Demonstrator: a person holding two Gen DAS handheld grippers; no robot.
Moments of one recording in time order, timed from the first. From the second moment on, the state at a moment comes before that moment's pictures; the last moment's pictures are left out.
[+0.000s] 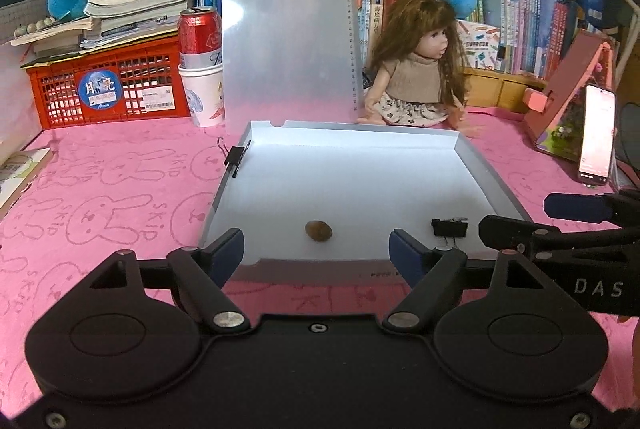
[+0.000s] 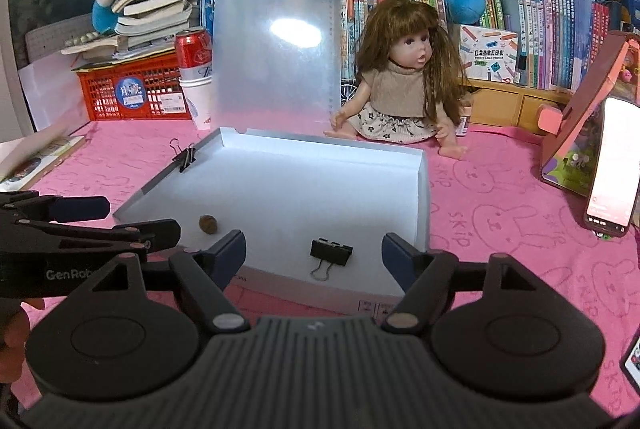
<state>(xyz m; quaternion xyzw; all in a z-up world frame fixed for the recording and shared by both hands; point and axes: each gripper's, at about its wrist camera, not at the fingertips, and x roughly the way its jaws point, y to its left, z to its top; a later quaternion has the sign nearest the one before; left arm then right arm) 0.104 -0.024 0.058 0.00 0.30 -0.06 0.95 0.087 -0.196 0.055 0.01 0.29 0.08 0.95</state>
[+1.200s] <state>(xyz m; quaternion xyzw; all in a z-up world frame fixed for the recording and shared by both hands) 0.048 0.009 0.028 0.01 0.32 -0.03 0.95 0.012 -0.218 0.016 0.00 0.28 0.07 0.96</state>
